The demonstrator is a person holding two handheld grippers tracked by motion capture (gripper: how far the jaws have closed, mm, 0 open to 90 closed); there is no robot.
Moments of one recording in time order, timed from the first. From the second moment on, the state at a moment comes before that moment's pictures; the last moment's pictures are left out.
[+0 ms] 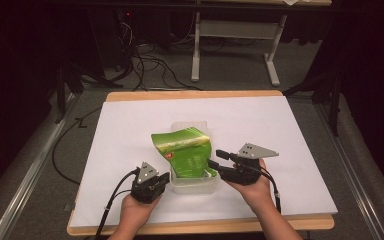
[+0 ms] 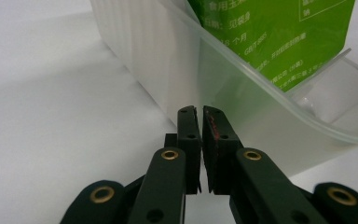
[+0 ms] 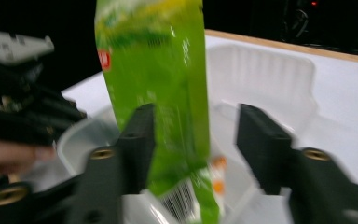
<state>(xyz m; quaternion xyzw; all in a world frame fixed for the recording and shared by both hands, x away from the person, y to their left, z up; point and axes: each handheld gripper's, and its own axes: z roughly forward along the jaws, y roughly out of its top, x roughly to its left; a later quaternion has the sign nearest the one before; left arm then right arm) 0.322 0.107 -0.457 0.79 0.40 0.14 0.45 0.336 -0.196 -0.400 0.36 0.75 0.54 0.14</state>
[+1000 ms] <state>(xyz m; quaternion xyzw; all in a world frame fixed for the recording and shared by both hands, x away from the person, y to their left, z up) 0.336 0.198 -0.435 0.75 0.45 0.26 0.41 0.329 -0.290 -0.414 0.45 0.73 0.44 0.26</state>
